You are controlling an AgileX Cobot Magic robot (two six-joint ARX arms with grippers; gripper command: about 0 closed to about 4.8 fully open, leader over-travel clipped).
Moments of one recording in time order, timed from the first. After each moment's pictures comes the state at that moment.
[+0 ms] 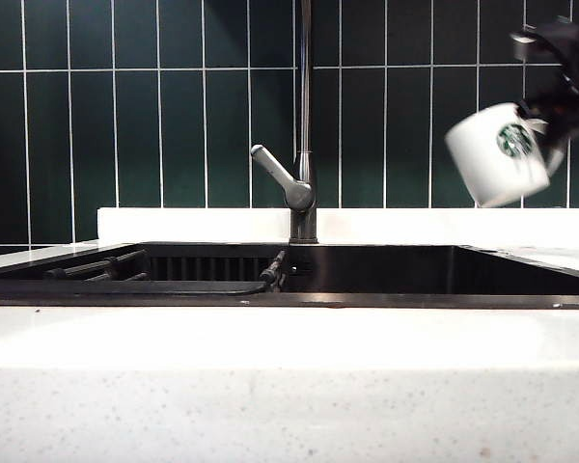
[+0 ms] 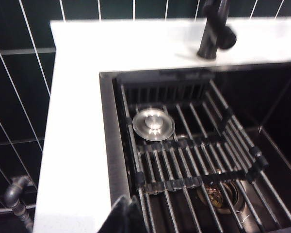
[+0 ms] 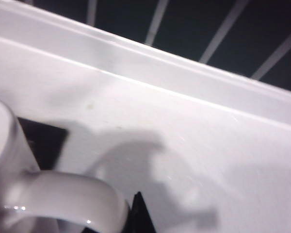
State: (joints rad) left arm -0.23 0.31 0.54 -0.48 0.01 -0.04; right arm -0.07 1.57 1.16 -0.01 -0.02 -0.30
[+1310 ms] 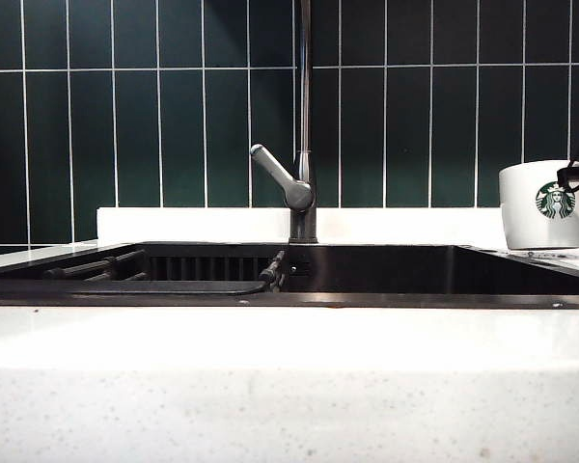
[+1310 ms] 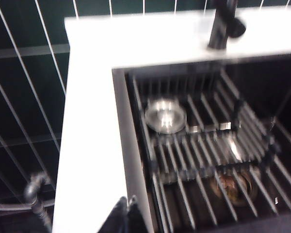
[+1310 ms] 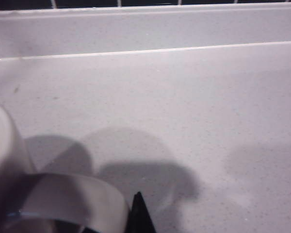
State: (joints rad) left arm -0.23 0.20 0.52 -0.56 -0.02 0.01; right arm -0.14 1.61 0.74 0.61 0.09 0.01
